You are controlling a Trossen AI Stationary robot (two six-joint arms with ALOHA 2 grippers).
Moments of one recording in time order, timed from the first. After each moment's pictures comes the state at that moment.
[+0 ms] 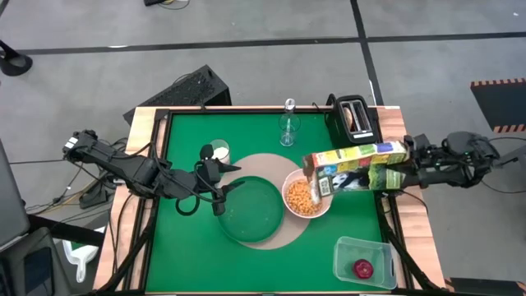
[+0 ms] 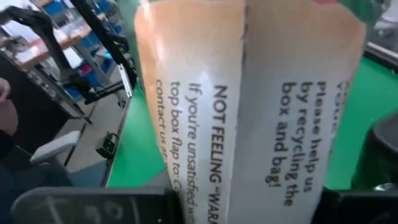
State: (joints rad) left arm -0.39 1.23 1.21 -0.39 -0.66 -0.16; right arm 0.08 0.00 0.90 -1.19 0.06 0.44
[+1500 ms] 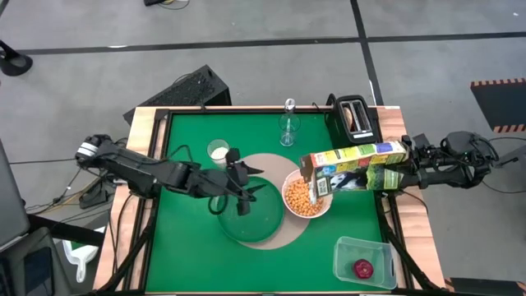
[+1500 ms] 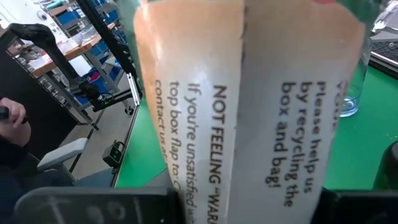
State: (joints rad) left arm -0.27 1.44 1.21 -0.18 -0.52 -0.07; right arm 0.07 0.00 0.88 -1.11 0.03 0.43
